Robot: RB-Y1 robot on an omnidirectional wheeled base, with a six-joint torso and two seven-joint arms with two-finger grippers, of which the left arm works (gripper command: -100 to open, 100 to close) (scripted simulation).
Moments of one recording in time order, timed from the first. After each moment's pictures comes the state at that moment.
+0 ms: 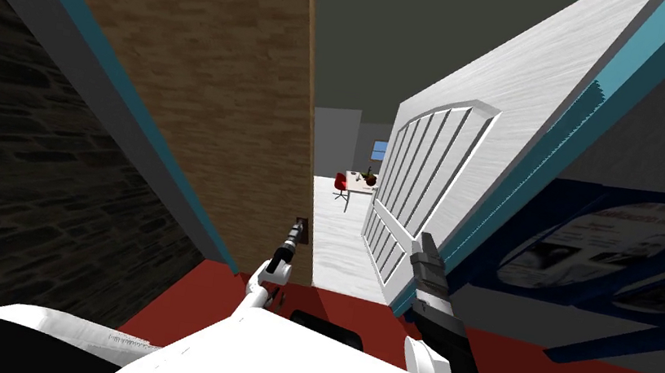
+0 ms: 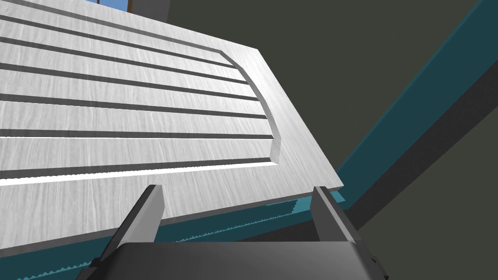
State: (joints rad) arm 0.02 0.06 0.08 -1.27 0.01 -0.31 0.03
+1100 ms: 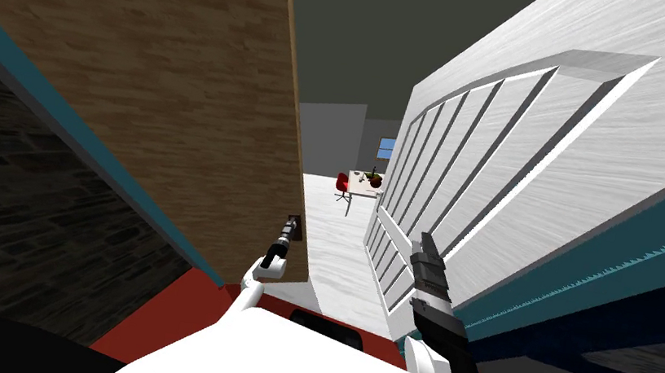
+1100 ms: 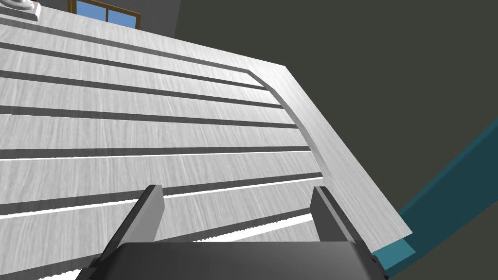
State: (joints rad) arm -0.02 0.08 0.18 -1.25 0.03 -0.30 0.01
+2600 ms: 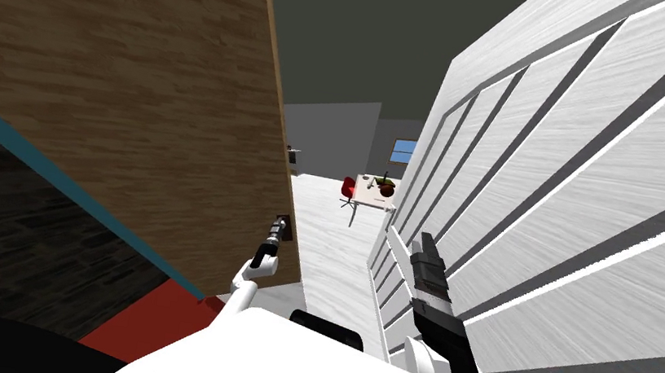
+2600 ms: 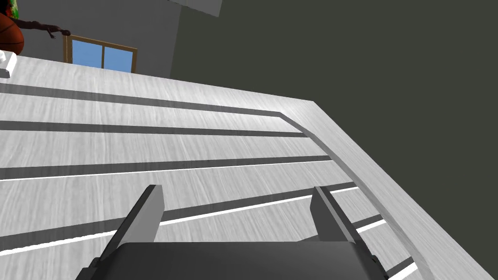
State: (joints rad) arm -0.02 0.07 0.35 -1.24 0.06 -0.29 -0.02
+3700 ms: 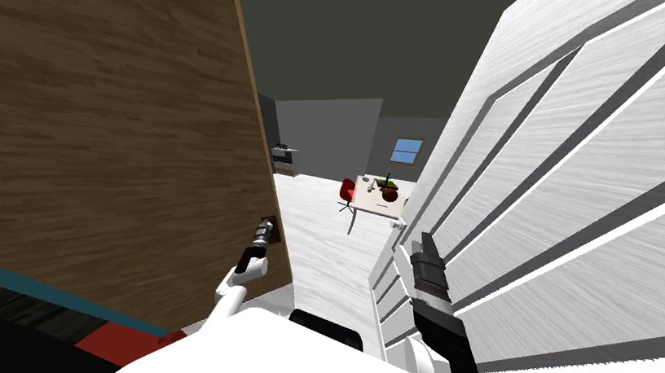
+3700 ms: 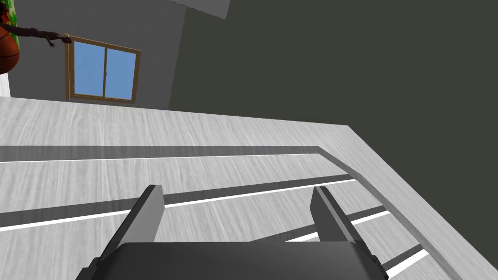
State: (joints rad) arm 0.02 0.07 0.47 -1.27 0.18 -0.29 -0.12
